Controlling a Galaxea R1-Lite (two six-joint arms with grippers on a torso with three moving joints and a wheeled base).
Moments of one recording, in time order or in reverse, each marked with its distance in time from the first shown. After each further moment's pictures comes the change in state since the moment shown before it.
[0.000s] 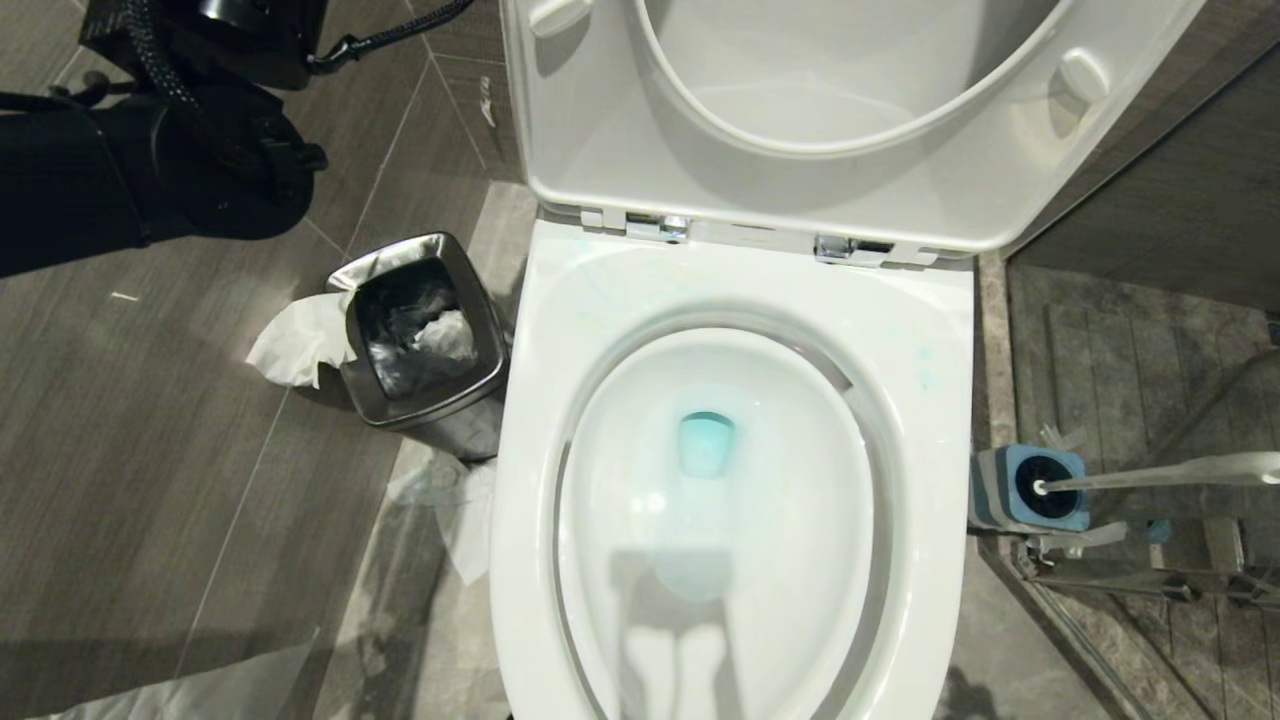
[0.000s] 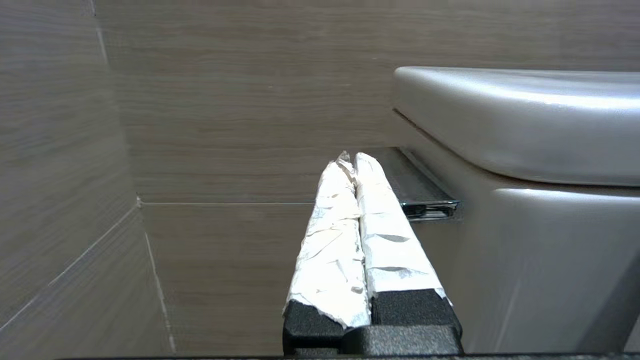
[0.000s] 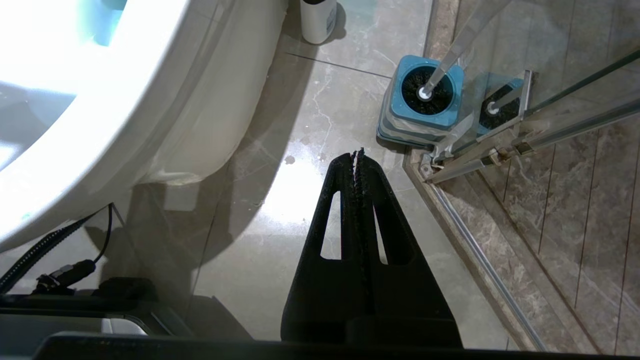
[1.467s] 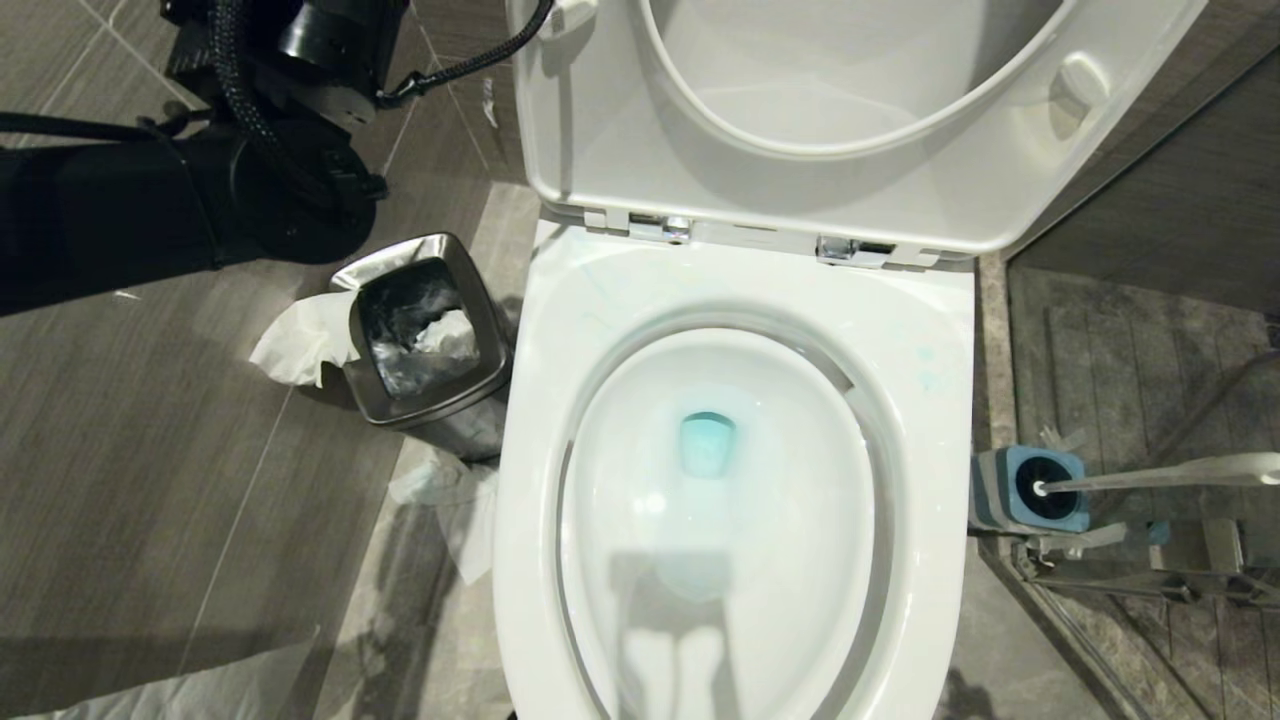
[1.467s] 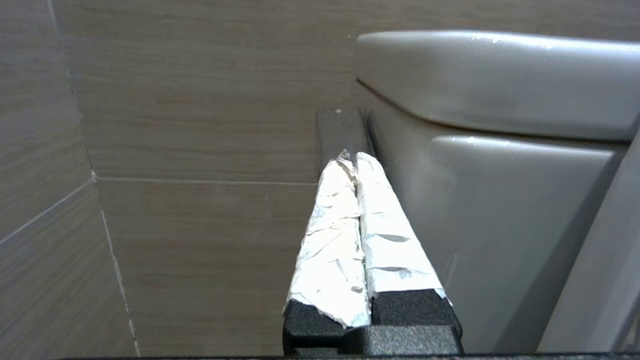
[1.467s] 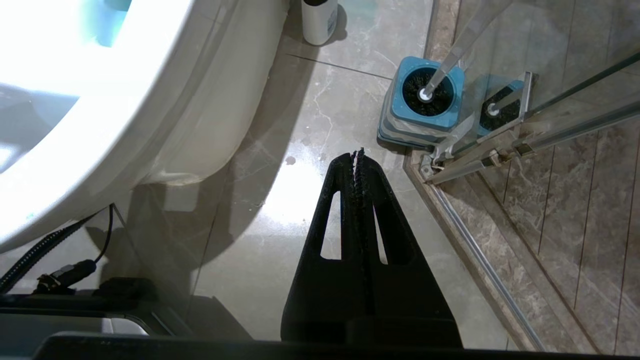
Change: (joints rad) left arm -0.060 0.074 -0.003 0.015 0.007 -0.004; right arm 0.000 0.000 0.000 0.000 0.000 0.000
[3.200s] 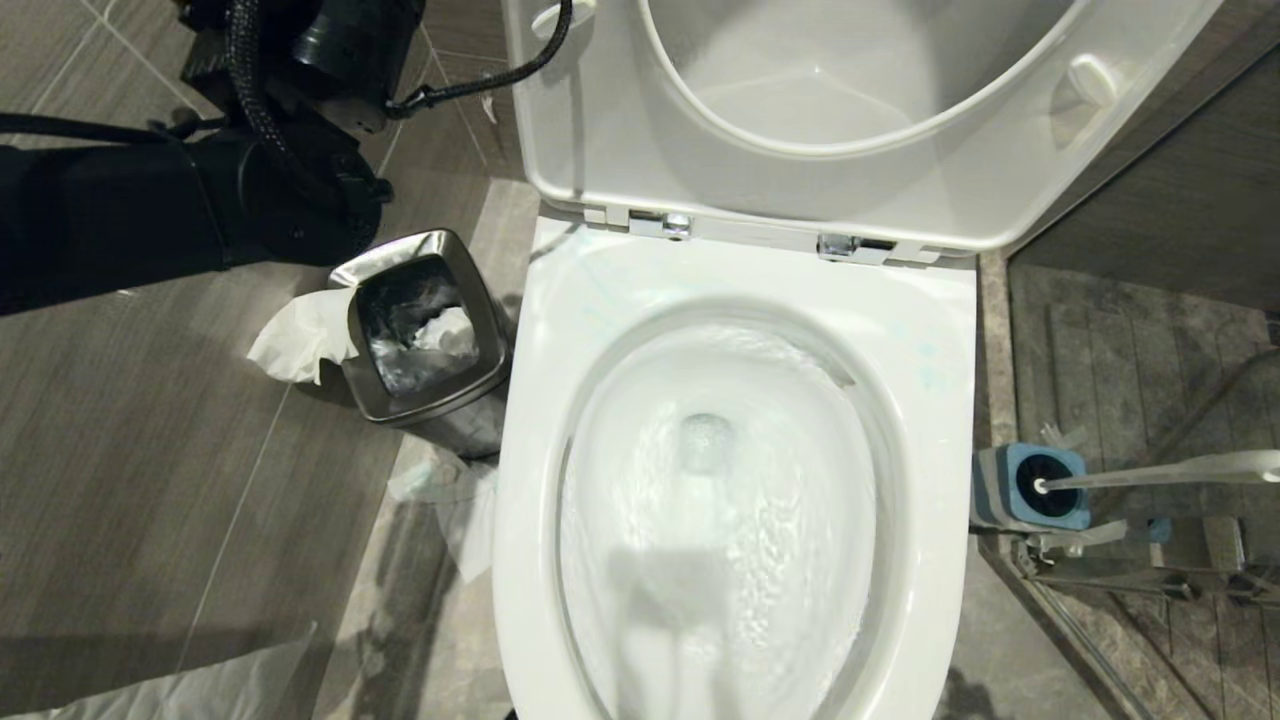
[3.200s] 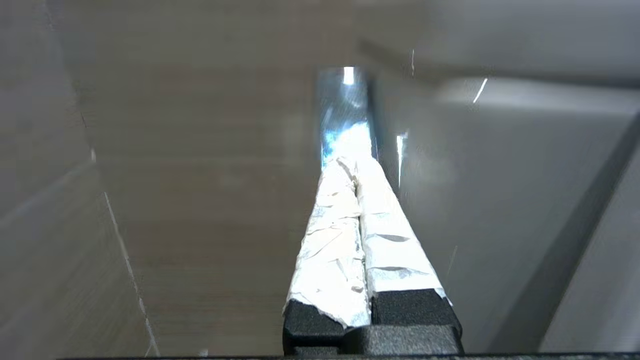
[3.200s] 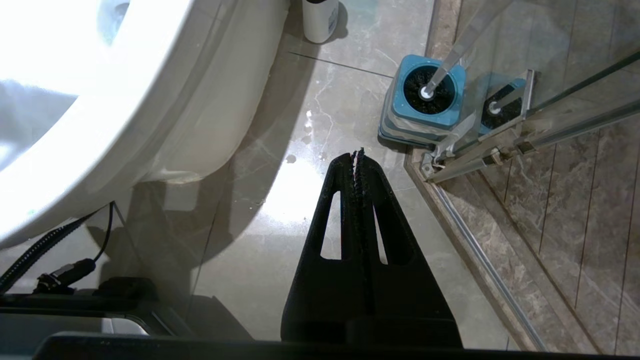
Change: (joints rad) left arm -0.024 -0.026 0.006 0.034 0.011 0.037; right arm 0.000 0.000 0.000 0.000 0.000 0.000
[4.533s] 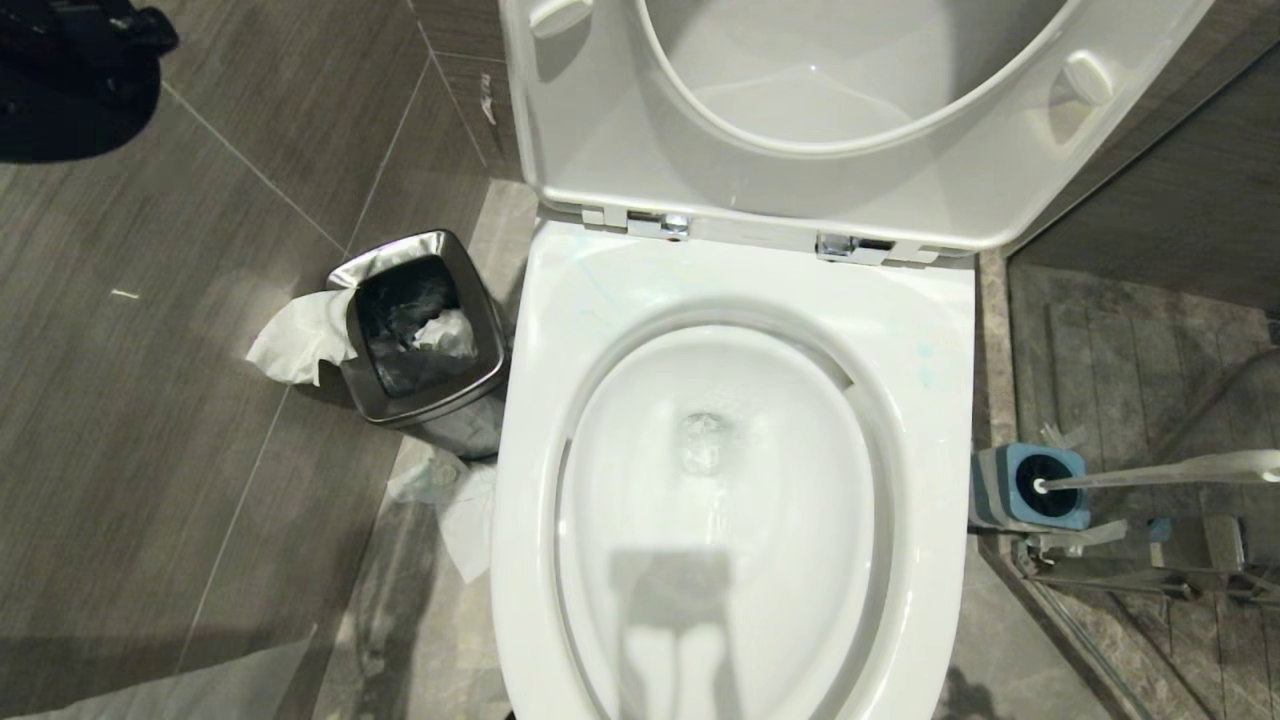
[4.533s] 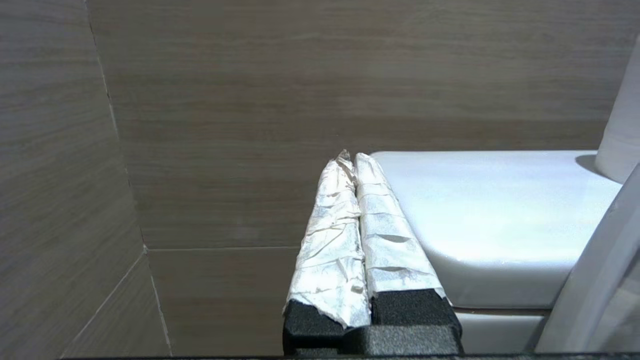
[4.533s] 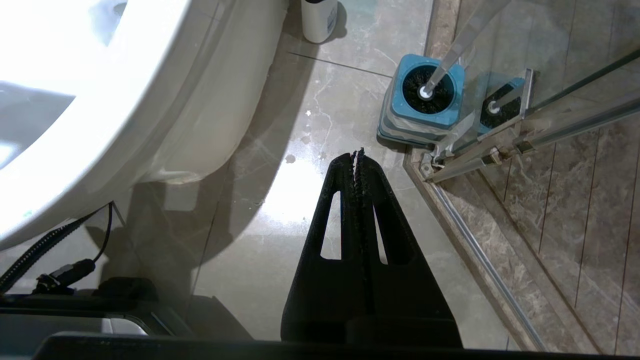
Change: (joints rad) left arm -0.030 -0.198 -0.001 0.107 0.003 0.064; right arm 0.000 0.000 0.000 0.000 0.000 0.000
